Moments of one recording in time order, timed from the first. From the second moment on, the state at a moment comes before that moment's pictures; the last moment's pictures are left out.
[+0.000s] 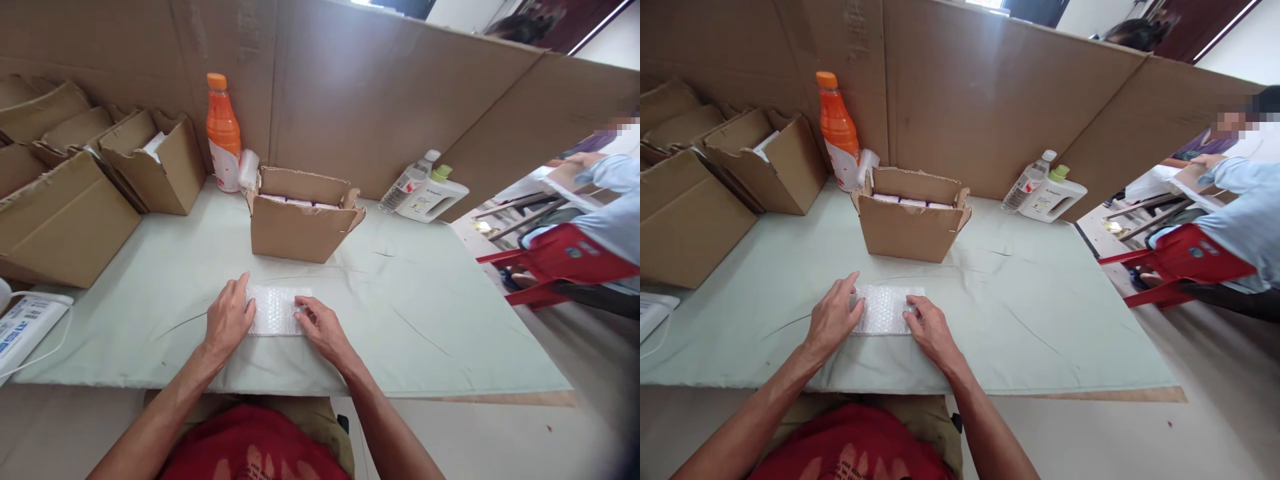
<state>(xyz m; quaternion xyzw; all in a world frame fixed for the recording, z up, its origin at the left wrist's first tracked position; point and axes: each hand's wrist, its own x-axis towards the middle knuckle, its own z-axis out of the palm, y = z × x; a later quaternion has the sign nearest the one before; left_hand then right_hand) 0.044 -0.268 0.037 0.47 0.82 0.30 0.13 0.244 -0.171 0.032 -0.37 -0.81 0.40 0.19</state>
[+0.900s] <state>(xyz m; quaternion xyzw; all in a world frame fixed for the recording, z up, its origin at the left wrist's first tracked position) 0.040 -0.295 0.013 0.39 0.74 0.52 0.18 0.255 -0.171 0.041 -0.37 -0.75 0.42 0.36</state>
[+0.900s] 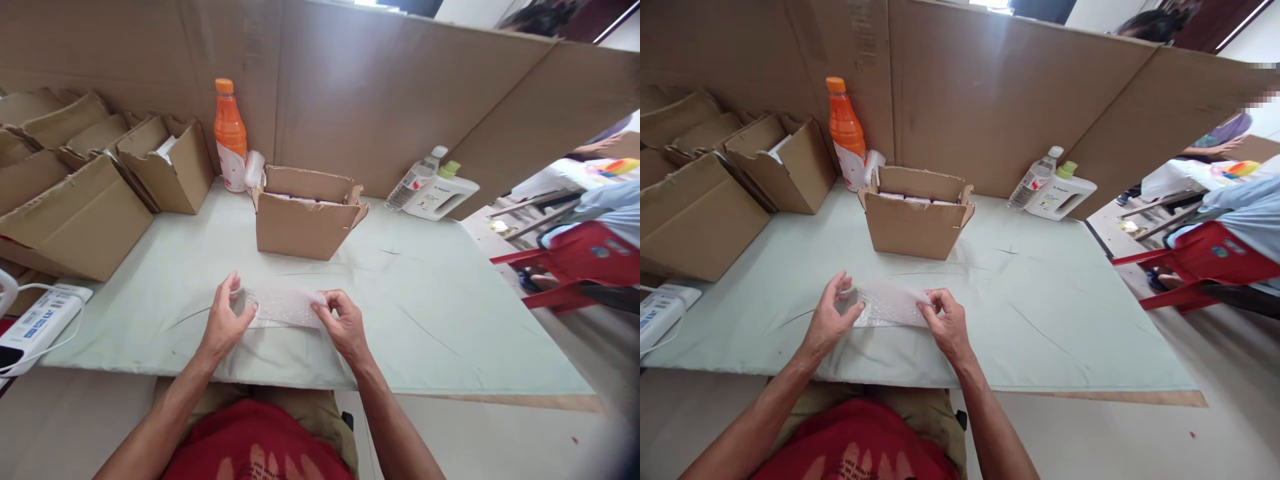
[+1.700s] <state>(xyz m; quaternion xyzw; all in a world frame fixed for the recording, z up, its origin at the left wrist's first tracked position) 0.053 -0.276 0.026 0.21 0.64 0.59 0.45 0.209 -0.191 0.035 -0.28 -0.92 0.21 0.15</state>
